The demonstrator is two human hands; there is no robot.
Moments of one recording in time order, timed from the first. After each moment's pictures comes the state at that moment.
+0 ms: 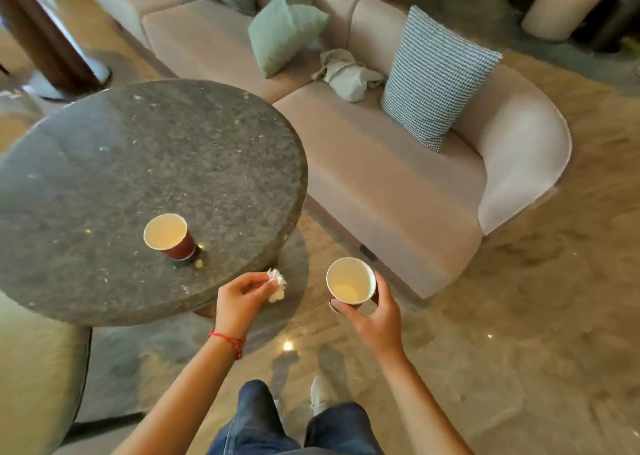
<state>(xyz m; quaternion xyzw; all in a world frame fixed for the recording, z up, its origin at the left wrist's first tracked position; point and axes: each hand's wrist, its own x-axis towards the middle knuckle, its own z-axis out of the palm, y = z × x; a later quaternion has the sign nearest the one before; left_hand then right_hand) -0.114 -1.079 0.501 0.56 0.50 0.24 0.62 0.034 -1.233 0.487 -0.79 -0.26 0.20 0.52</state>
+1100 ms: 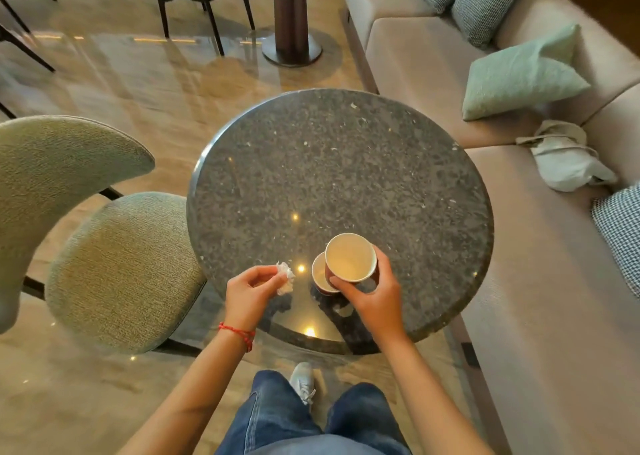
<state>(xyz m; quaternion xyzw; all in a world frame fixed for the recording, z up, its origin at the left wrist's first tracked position) -0.257 -0.927 0.483 0.38 0.63 0.43 0.52 -0.054 -0.948 0.490 -0.63 -0.50 0.37 0.46</state>
